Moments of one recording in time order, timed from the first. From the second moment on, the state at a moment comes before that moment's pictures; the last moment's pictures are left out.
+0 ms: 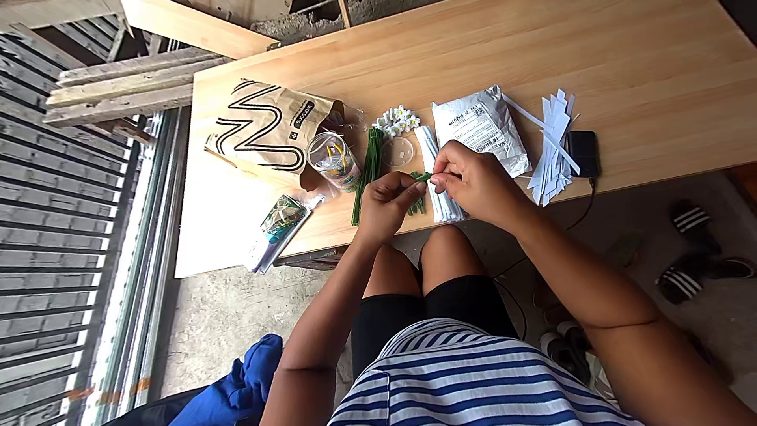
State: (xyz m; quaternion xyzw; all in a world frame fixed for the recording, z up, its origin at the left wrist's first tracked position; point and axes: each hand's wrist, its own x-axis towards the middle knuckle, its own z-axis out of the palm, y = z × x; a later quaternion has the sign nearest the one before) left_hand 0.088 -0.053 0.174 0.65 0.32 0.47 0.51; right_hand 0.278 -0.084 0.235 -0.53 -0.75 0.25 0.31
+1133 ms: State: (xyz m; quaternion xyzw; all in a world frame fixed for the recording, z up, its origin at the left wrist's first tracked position) left_hand 0.092 -0.062 0.184 0.47 0.35 0.48 0.65; right_hand 0.256 -0.085 0.183 -0.44 -0.59 0.38 0.56
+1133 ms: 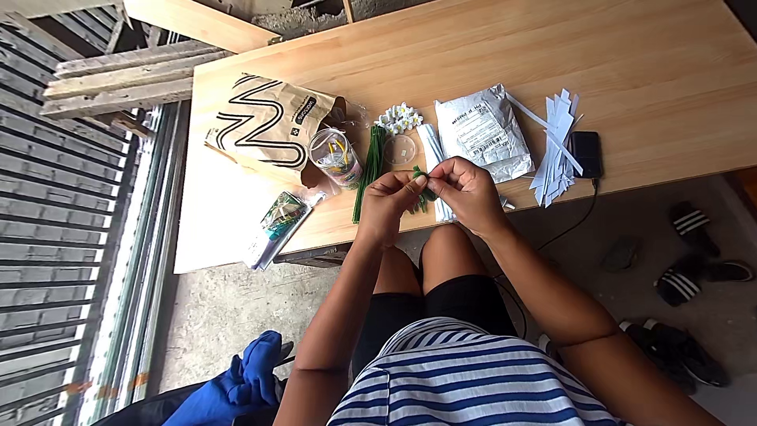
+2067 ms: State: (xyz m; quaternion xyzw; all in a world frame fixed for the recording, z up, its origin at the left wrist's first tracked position) left_hand 0.106 -0.060 0.180 0.55 0.34 0.54 0.54; right_hand 0.263 -0.080 0.222 -0.49 -0.62 0.52 0.33
